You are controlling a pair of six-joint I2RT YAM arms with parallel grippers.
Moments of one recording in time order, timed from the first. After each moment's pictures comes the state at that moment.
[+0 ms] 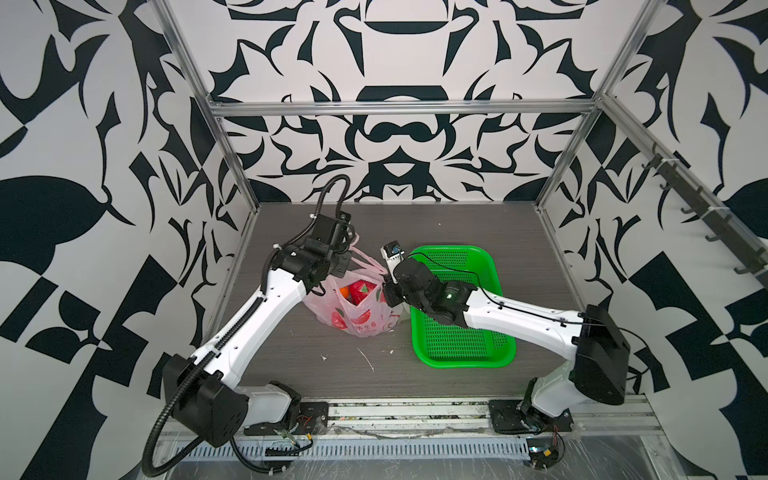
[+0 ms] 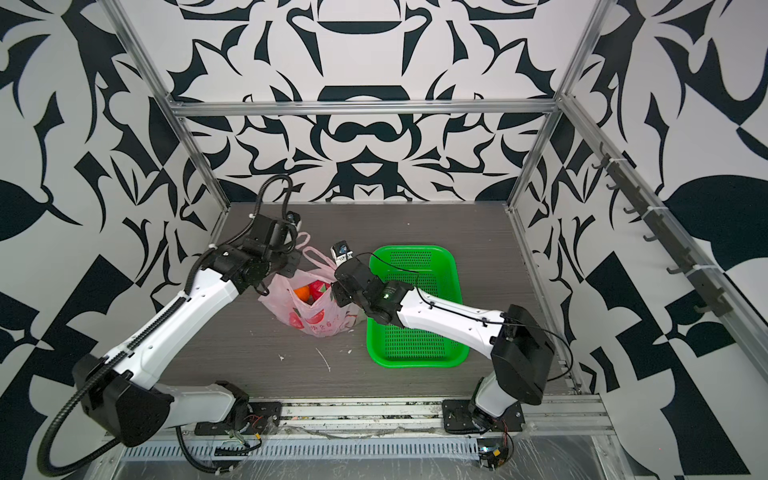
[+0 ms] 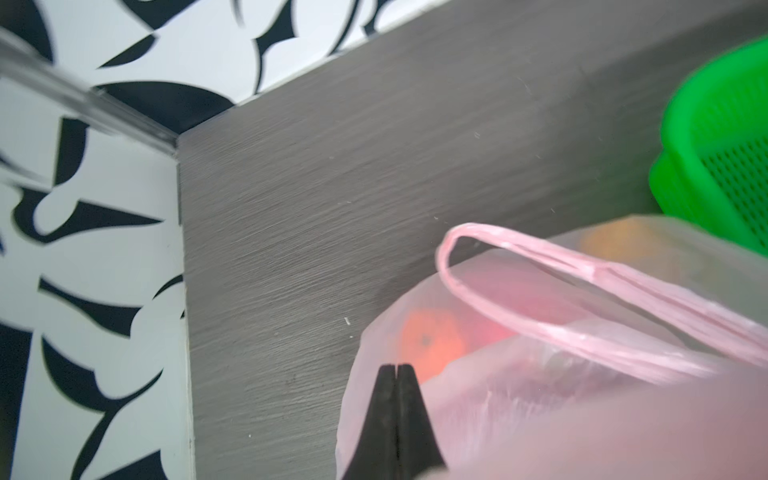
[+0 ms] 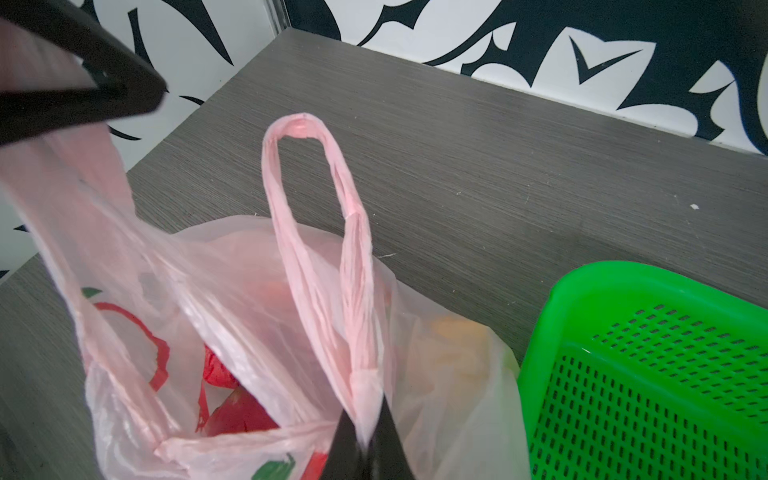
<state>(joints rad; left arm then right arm) -0.47 1.29 1.27 -0.80 -0.31 -0.01 0.98 1.58 1.19 -0.22 0.28 0.35</state>
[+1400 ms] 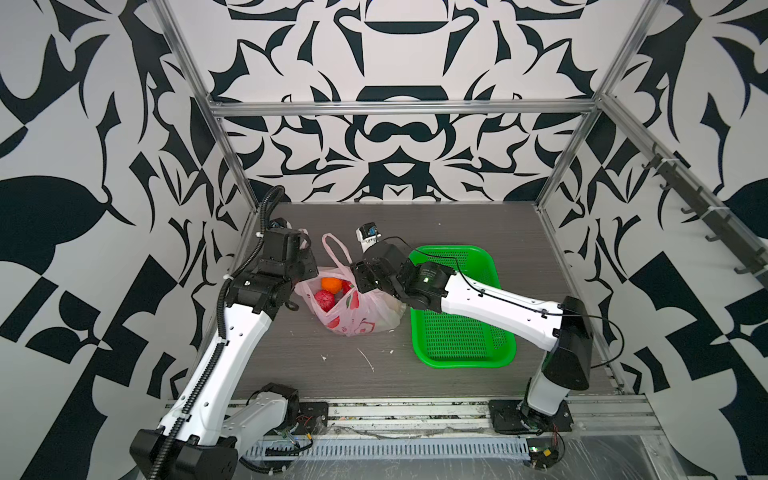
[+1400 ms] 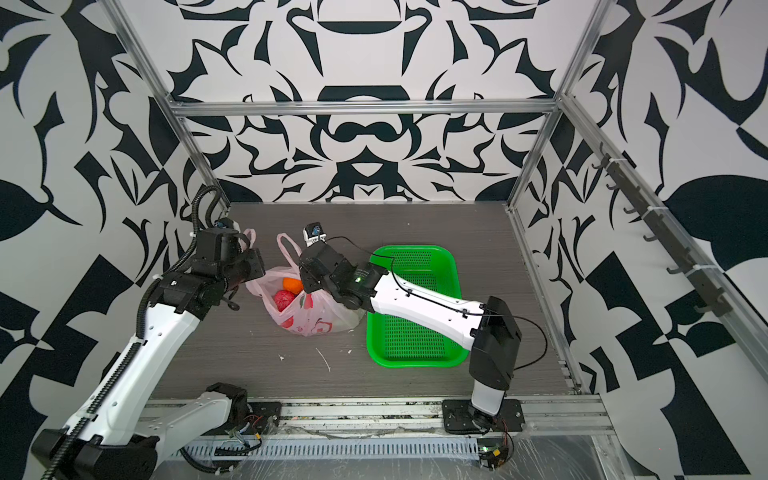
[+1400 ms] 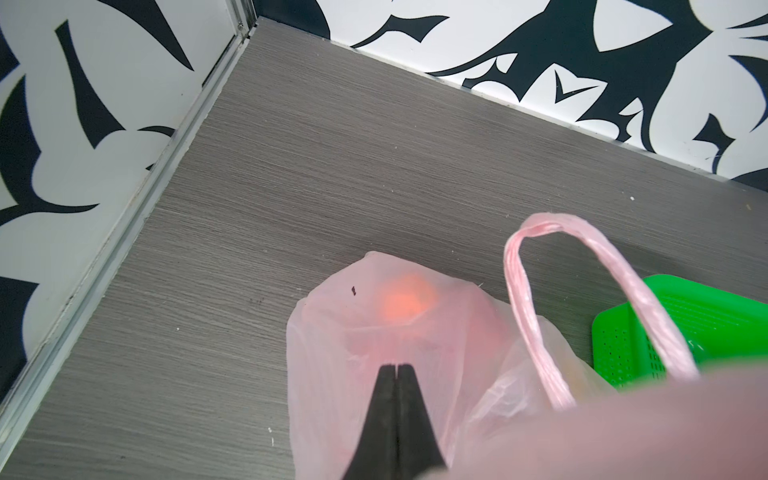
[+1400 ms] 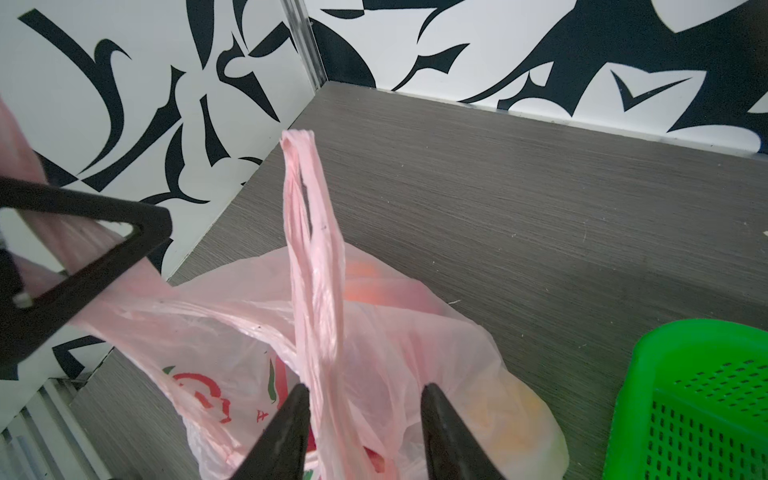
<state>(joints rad) -0.27 1.05 1.14 -0.80 -0.20 -0.44 1.08 1.75 1.60 -0.44 0.31 0.49</state>
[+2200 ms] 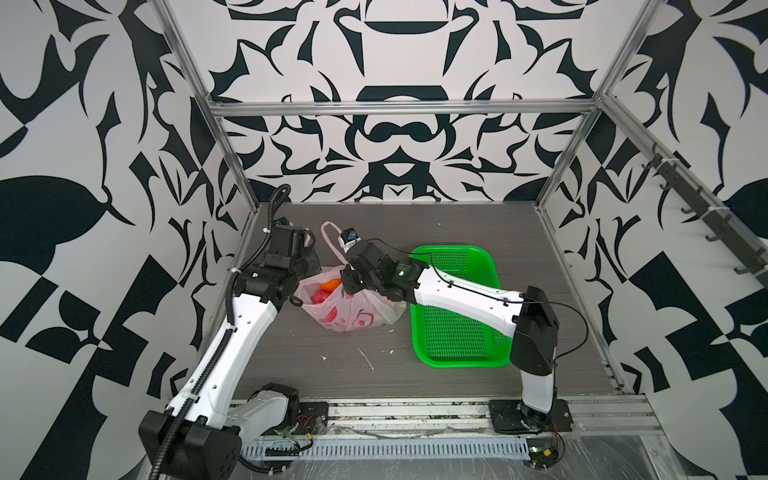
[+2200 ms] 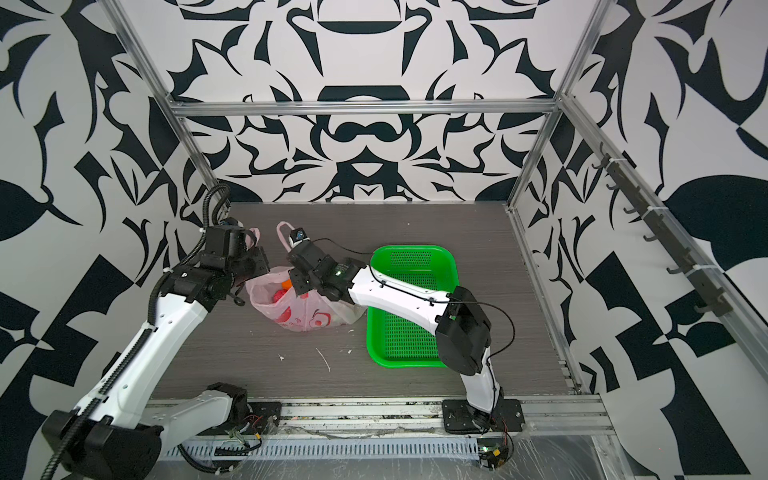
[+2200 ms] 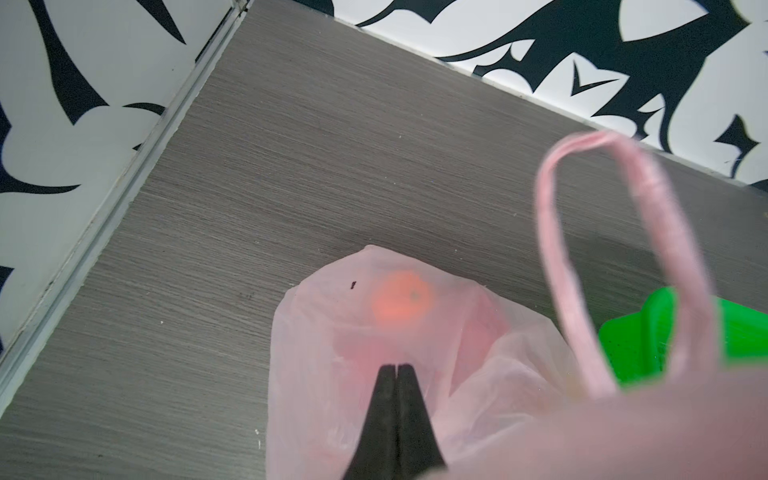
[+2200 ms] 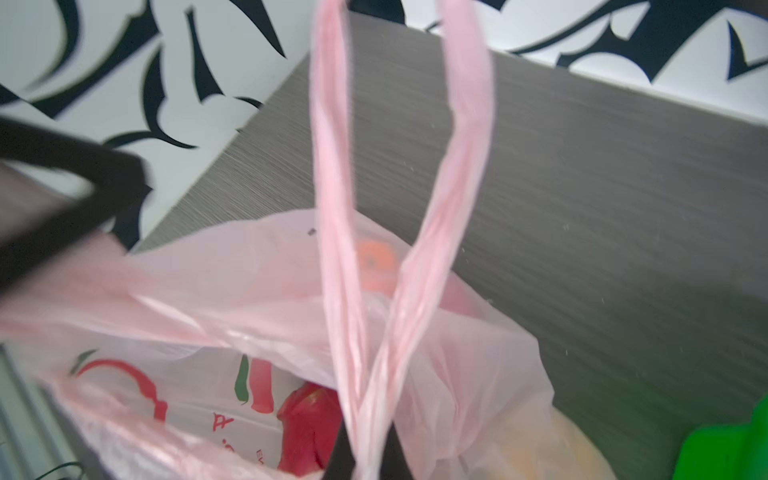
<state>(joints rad) -0.26 1.14 1.14 -0.78 -0.21 -0.48 1.02 1.94 1.77 -0.48 0.17 0.41</state>
